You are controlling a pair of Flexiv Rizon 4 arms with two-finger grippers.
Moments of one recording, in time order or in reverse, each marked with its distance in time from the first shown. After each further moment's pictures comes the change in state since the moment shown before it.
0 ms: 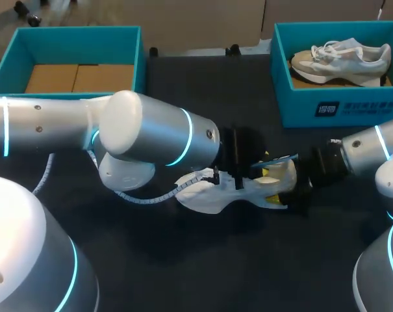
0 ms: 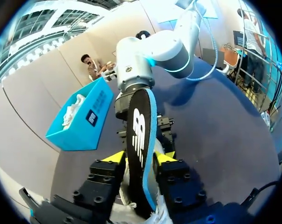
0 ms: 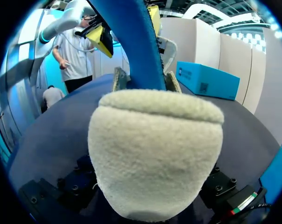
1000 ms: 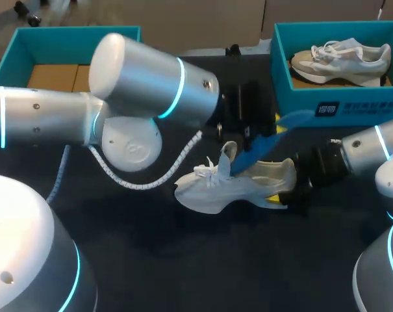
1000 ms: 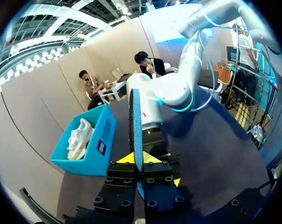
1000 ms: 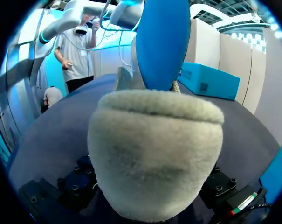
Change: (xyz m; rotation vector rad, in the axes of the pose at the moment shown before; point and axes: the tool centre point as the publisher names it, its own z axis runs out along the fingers) left arm -0.051 -0.084 -0.044 0.177 0.070 -0.002; right arm 0.000 0.000 0.000 0.000 0.000 0.000
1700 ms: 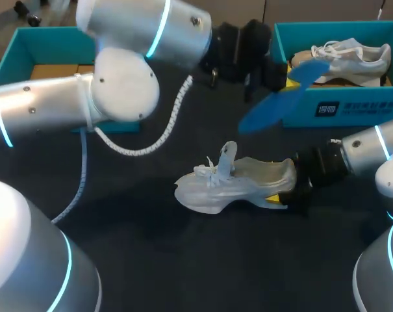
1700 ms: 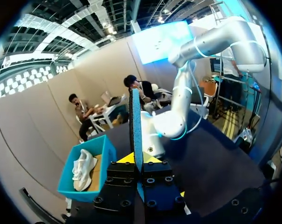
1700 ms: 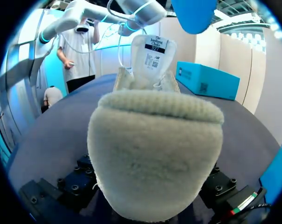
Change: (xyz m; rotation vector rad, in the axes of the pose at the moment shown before) left arm -0.042 -0.077 -0.042 0.183 0.144 0.084; right arm 0.000 0.000 0.000 0.000 0.000 0.000
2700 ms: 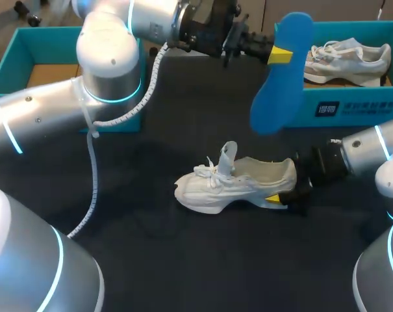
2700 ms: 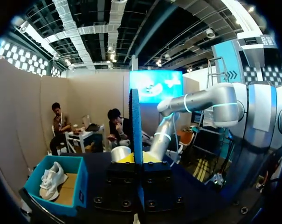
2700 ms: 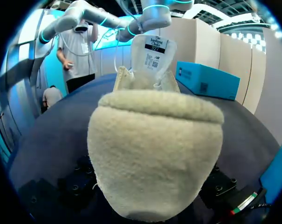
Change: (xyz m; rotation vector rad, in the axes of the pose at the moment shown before) left arm -0.017 -0.033 -0.038 0.370 0.243 -0.272; right arm 0.000 0.000 0.000 0.000 0.000 0.000
